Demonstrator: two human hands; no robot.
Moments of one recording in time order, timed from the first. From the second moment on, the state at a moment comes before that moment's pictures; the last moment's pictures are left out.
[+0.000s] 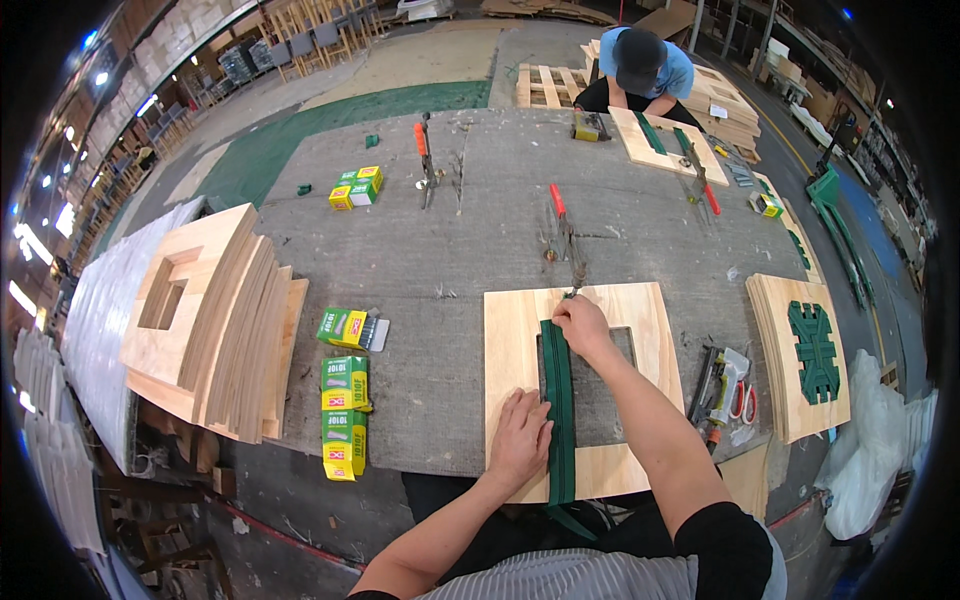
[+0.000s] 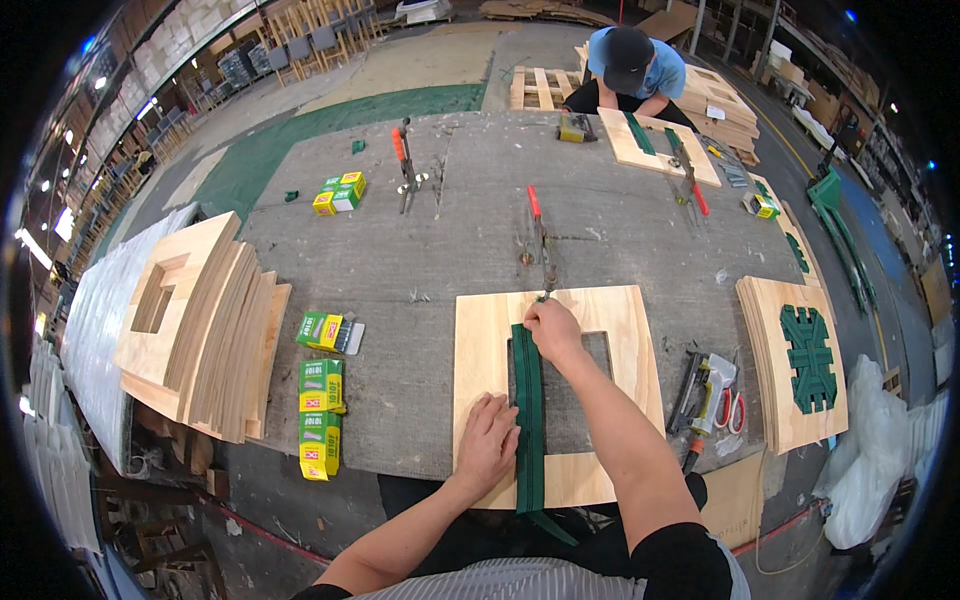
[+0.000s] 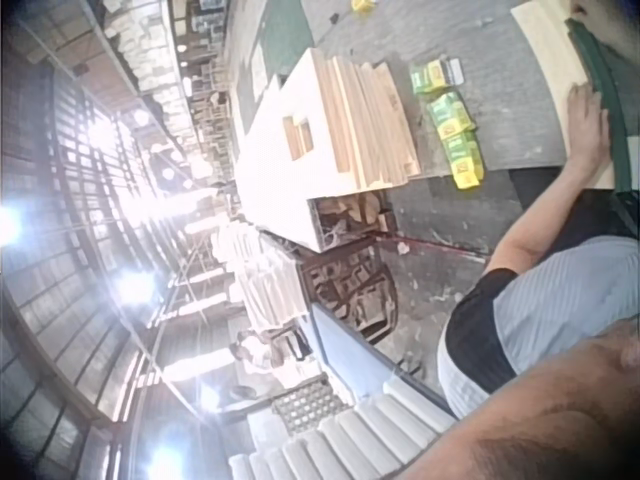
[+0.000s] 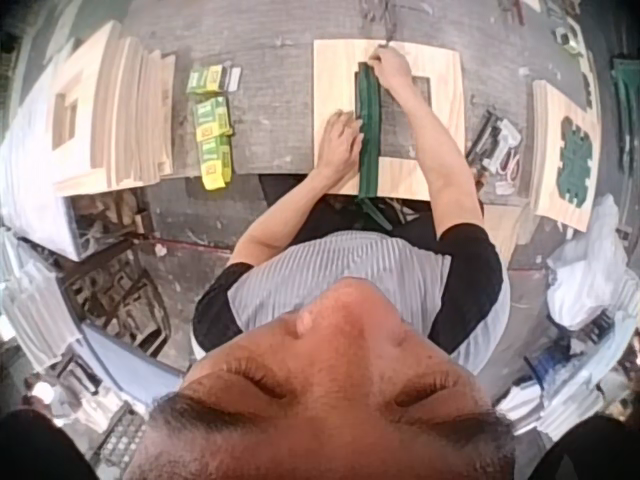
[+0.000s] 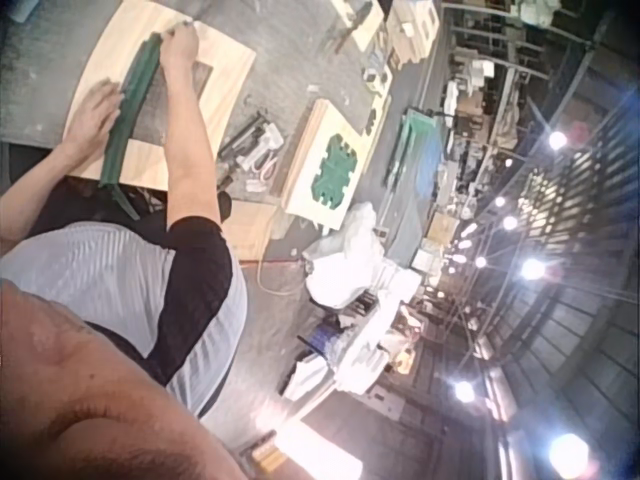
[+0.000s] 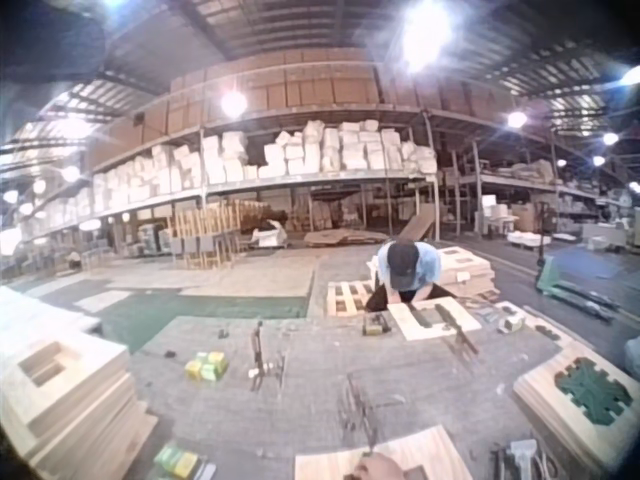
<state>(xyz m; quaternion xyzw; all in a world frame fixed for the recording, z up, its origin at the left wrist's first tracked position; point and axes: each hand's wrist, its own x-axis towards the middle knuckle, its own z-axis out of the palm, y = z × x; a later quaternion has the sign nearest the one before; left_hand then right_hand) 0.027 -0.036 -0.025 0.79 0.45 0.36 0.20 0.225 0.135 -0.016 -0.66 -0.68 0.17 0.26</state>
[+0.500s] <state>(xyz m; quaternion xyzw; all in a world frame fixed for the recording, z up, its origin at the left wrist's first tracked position) 0.053 0.083 -0.028 0.85 0.45 0.23 0.11 0.223 0.133 -0.012 -0.68 -0.66 0.18 0.26</state>
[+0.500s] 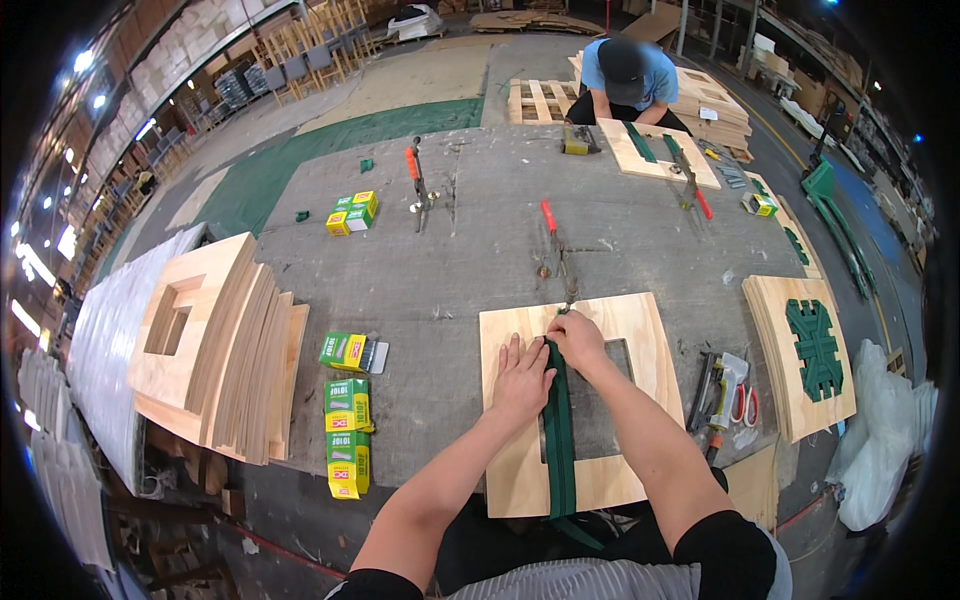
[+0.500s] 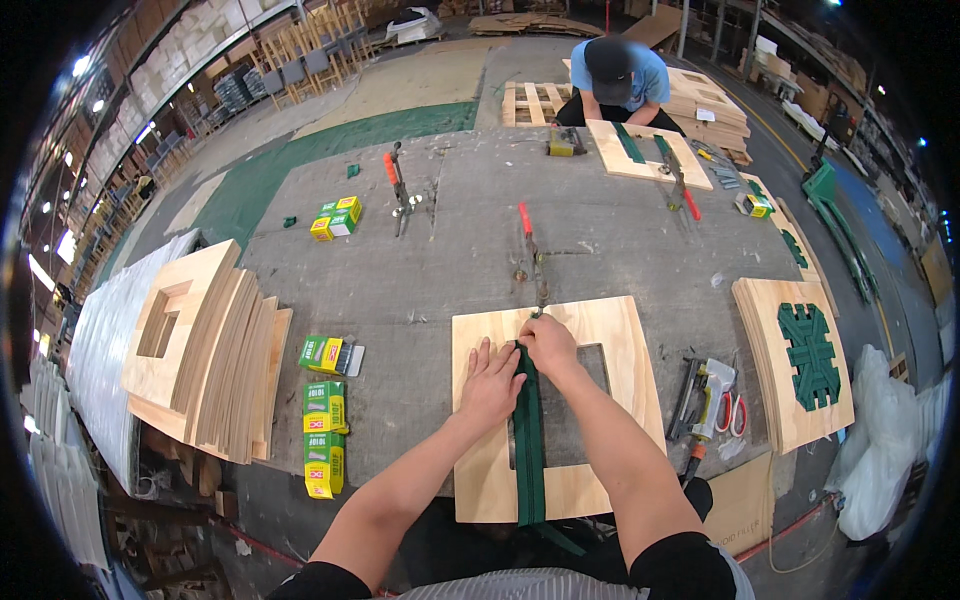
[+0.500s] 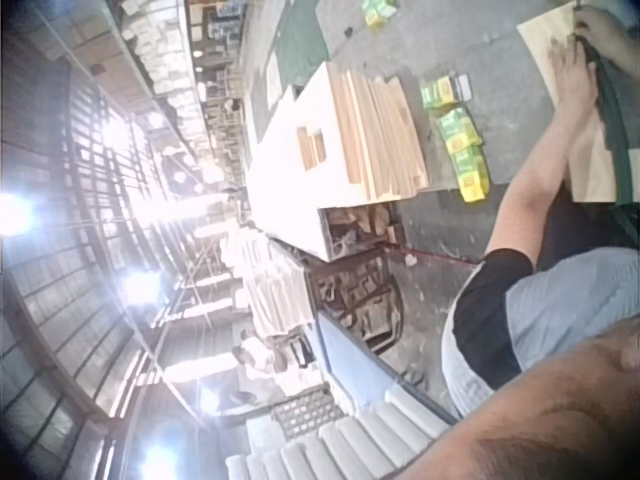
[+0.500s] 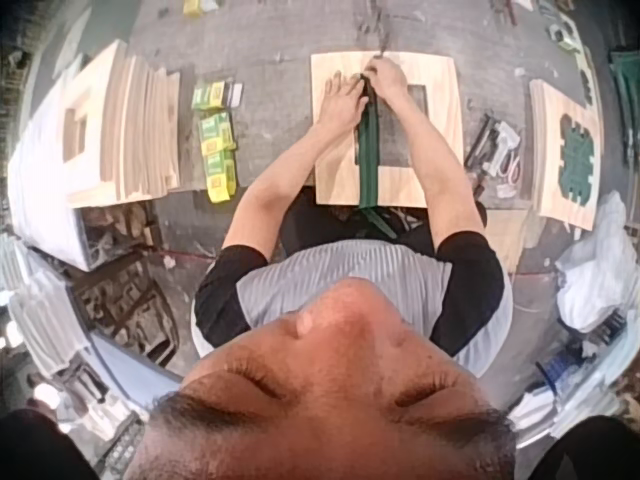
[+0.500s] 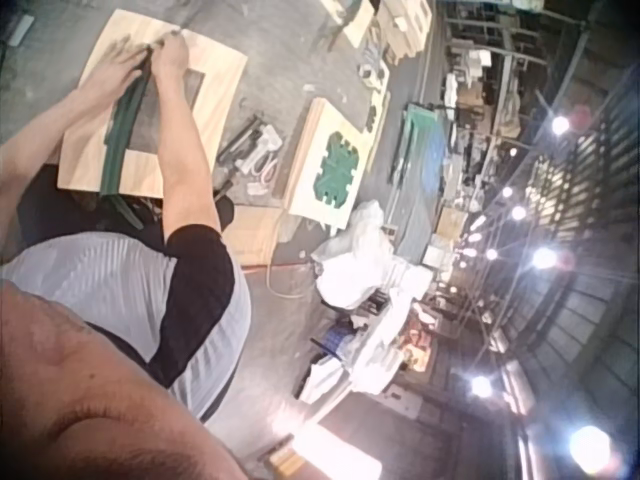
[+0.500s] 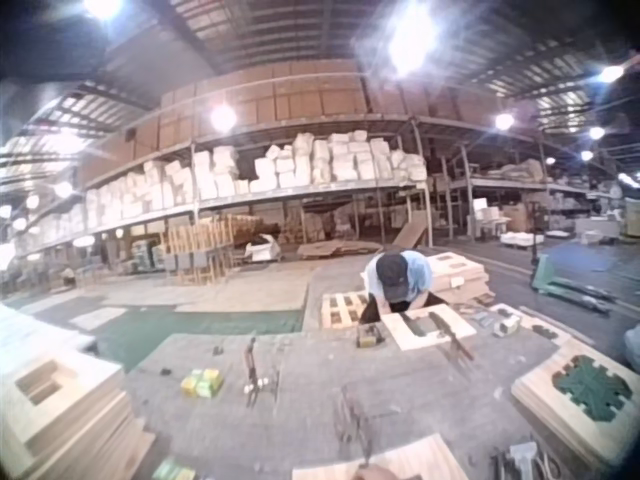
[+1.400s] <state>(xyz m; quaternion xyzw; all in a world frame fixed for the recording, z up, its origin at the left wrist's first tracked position) 0.059 0.081 -0.029 0.85 0.50 0.15 0.07 0.482 -0.072 0.024 -0.94 -0.31 0.07 0.11</state>
